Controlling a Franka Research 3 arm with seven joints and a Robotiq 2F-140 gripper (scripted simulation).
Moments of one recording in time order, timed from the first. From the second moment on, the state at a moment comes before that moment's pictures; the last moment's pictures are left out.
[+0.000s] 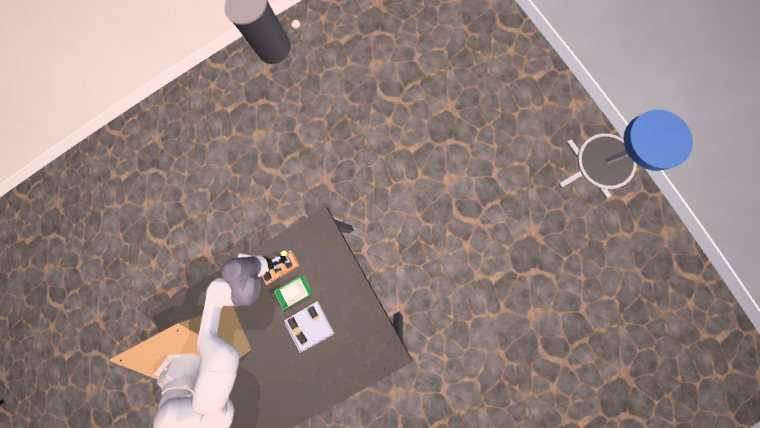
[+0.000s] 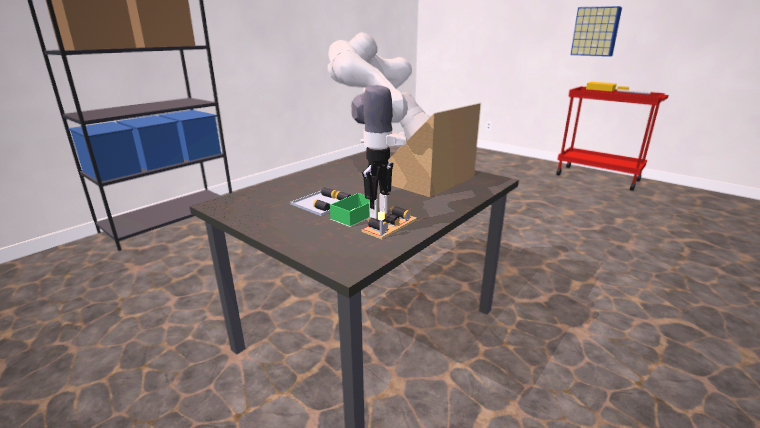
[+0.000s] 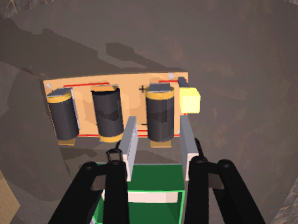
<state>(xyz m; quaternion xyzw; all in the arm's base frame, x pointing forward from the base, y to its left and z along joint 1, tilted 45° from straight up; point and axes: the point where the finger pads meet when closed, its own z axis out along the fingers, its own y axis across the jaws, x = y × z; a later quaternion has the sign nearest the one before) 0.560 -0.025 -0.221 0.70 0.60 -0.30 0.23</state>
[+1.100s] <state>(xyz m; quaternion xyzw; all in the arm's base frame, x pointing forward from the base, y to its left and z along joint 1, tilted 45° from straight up) 0.563 -0.024 -0.220 0.70 0.60 -0.30 0.23</state>
